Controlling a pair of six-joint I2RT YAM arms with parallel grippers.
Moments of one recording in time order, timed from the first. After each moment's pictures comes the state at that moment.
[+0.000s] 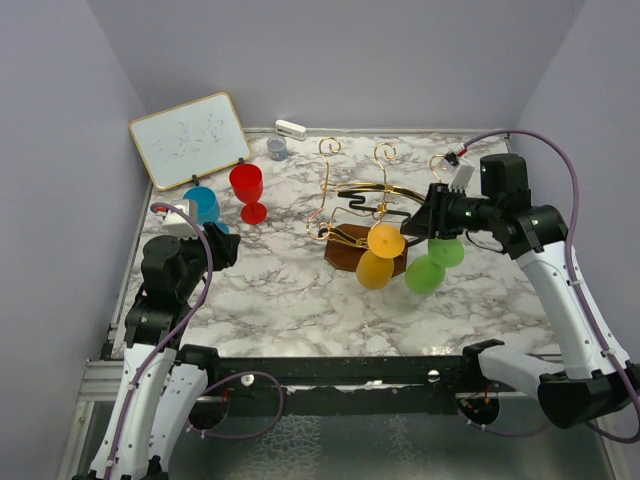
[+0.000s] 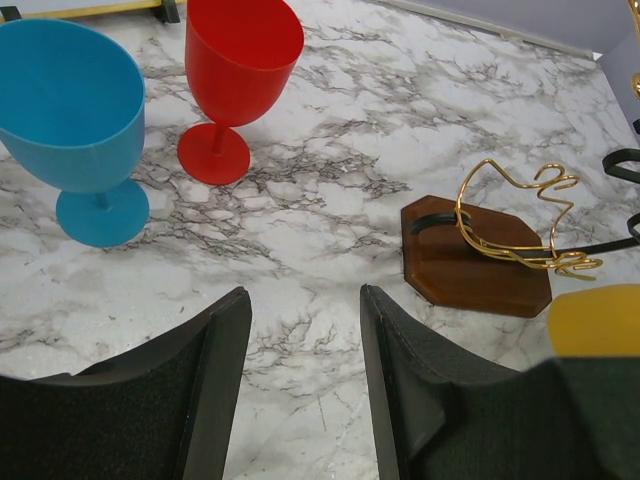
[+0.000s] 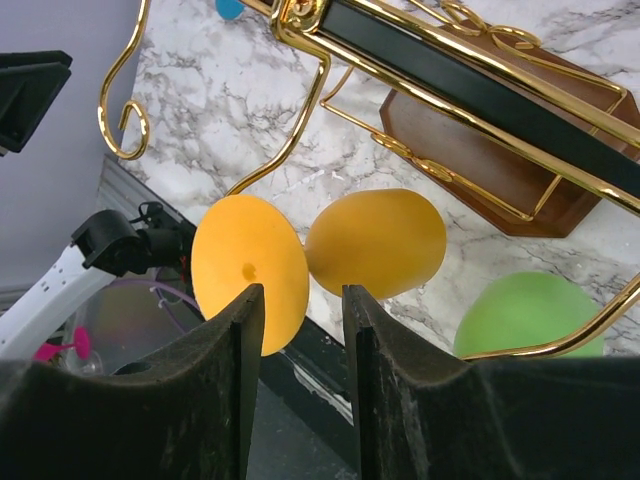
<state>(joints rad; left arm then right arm) -0.14 0.53 0.69 -0.44 0.13 -0.36 0.25 1.11 1.29 -0.89 -0.59 0.32</state>
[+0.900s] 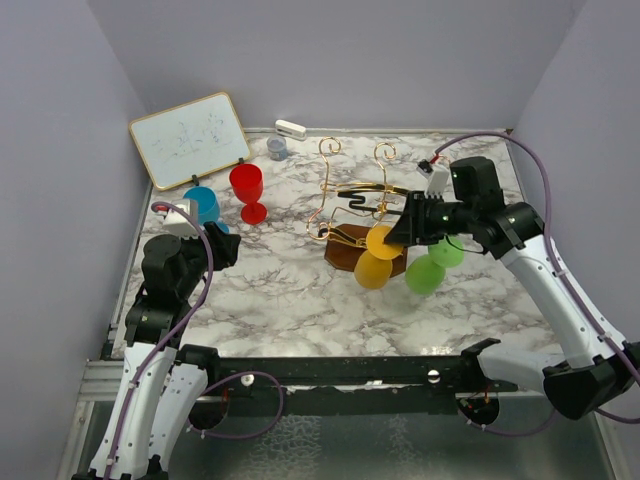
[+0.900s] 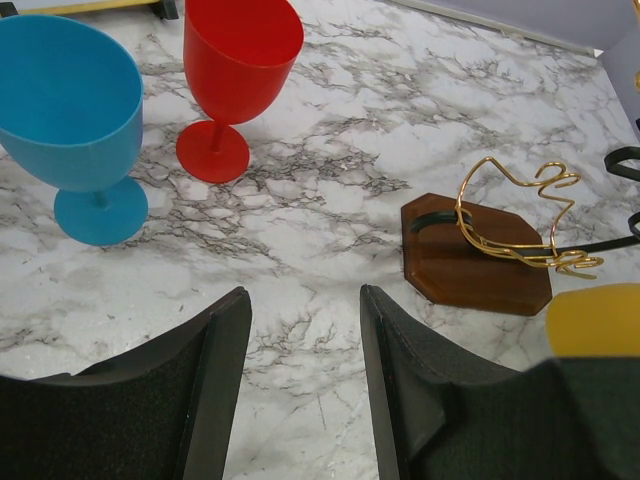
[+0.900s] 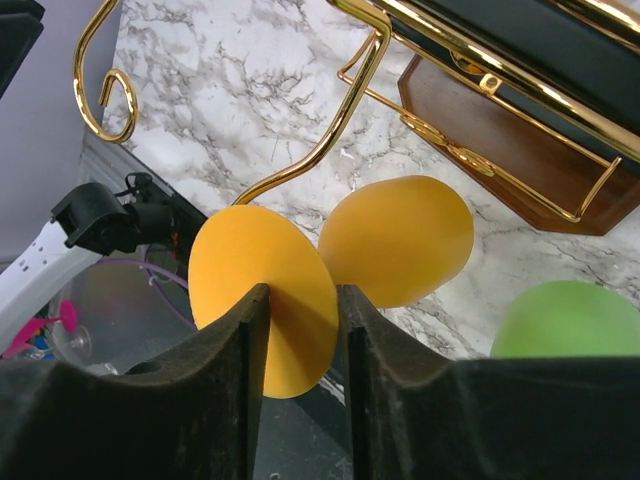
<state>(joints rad) -0.14 0.54 0.69 -0.44 0.13 -0.36 0.41 1.16 1.28 -0.86 -0.50 0.36</state>
